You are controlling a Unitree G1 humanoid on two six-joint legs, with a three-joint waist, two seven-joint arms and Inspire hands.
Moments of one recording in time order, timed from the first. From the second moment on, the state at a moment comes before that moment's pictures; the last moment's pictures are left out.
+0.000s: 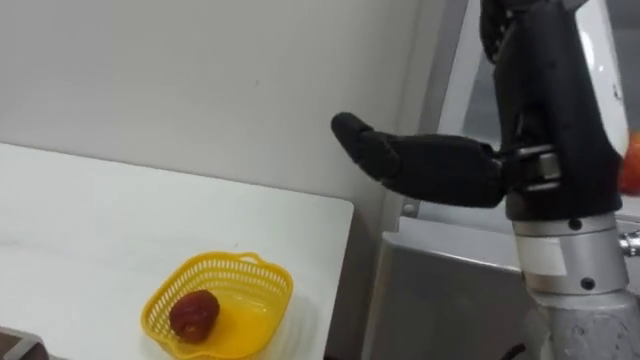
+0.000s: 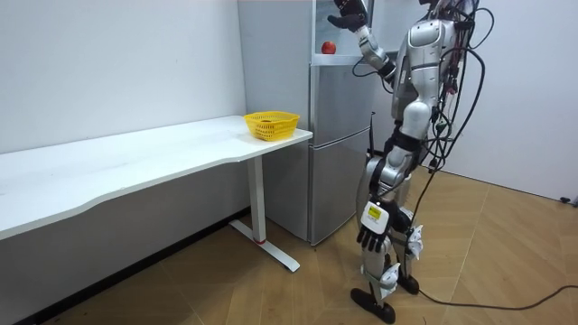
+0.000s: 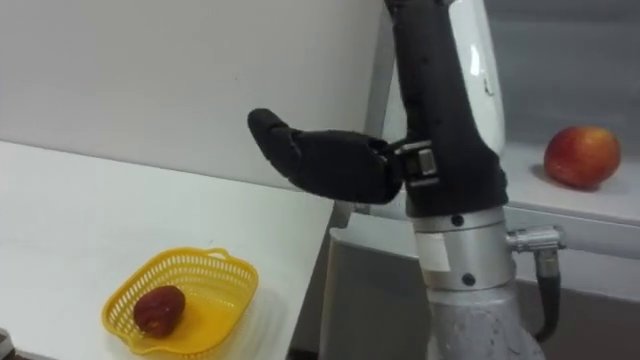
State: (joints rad) left arm 0.25 0.20 0.01 1.12 0.34 0.08 -0.09; right arm -0.41 -0.31 0.13 -0.47 -0.25 -0.11 -0.33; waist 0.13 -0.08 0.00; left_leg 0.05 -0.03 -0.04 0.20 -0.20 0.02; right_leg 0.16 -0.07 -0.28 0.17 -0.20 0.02
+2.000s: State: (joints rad) left arm 0.31 0.25 0.11 1.01 0.33 0.09 -0.12; right arm -0.52 -0.63 -0.14 0.17 0.12 0.02 -0.35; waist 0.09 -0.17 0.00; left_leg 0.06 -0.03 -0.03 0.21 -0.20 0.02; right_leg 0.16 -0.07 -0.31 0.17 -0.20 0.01
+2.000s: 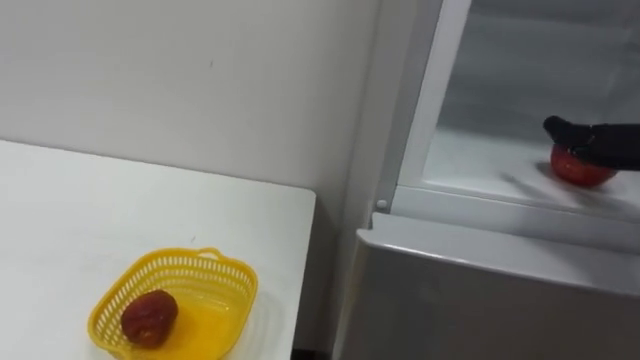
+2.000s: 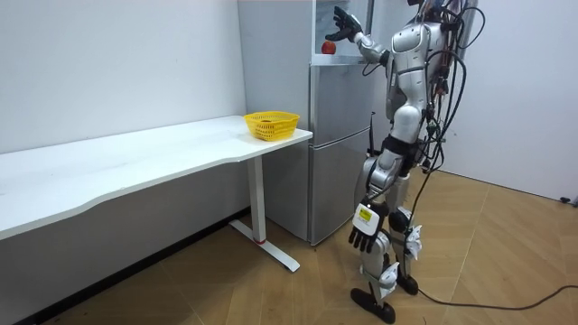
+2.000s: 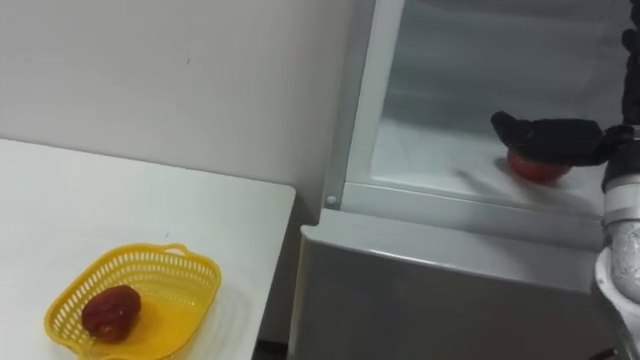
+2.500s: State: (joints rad) left arm 0.33 0.27 0.12 1.01 0.32 0.12 -0.12; right arm -0.57 -0.66 -0.13 0.33 0.15 0.05 -0.31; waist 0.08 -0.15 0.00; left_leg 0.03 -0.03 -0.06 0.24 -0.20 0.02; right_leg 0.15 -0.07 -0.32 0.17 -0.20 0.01
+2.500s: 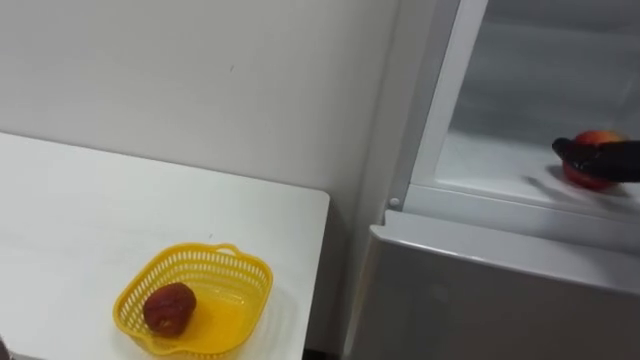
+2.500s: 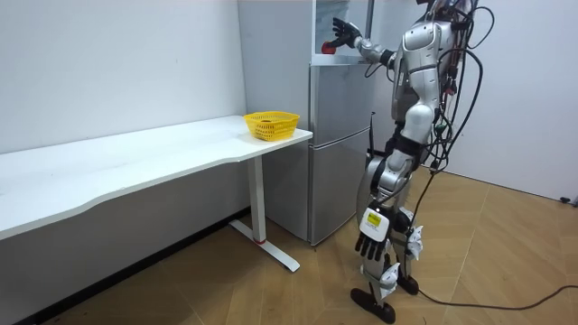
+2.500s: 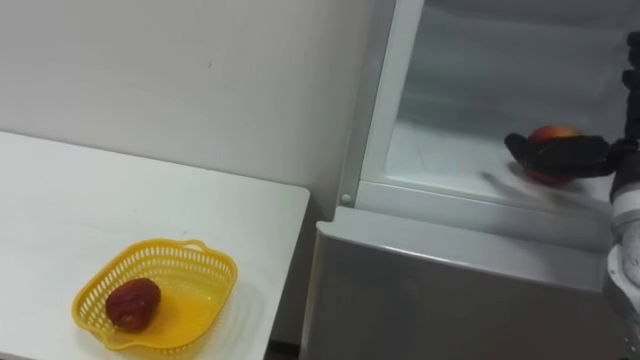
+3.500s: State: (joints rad) left arm 0.33 0.29 0.12 1.01 0.31 0.17 -0.12; right arm -0.57 -0.72 -0.06 0.56 0.24 0.07 -0.08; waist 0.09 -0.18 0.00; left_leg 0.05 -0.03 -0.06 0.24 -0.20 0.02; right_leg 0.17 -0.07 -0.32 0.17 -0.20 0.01
